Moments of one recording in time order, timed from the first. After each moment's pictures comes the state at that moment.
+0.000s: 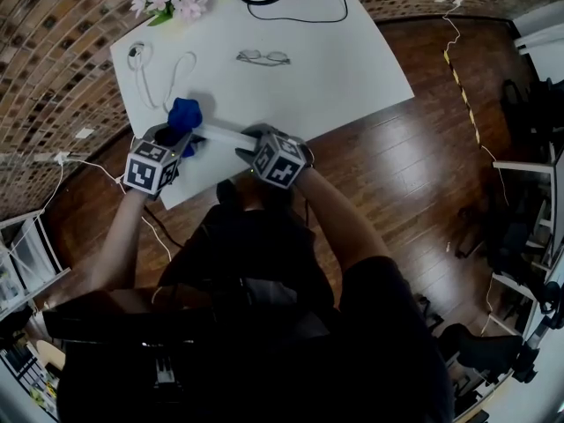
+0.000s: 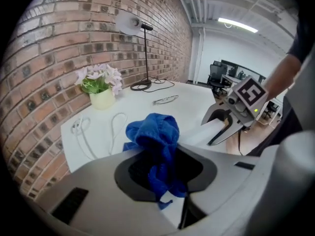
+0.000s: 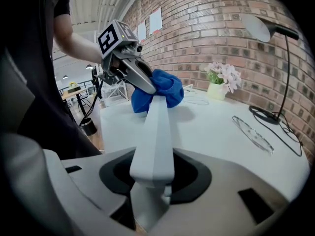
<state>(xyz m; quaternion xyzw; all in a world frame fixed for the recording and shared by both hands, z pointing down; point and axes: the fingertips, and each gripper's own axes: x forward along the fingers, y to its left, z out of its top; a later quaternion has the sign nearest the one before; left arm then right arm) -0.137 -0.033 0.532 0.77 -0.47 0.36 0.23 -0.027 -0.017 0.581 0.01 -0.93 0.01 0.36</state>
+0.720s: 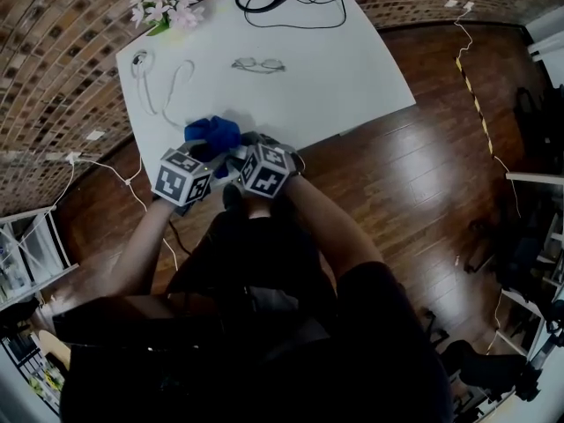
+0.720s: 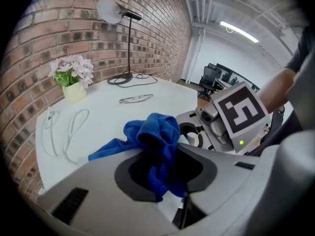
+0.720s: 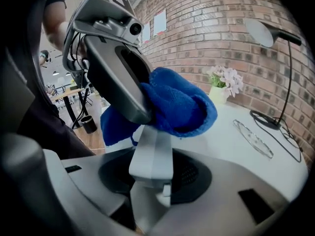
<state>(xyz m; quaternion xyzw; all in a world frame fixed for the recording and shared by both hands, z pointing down) -0.019 -0.026 0.534 0.78 -0.42 0.35 0.29 -0.026 -0.015 0.583 0.00 -0.94 -0.01 0.35</state>
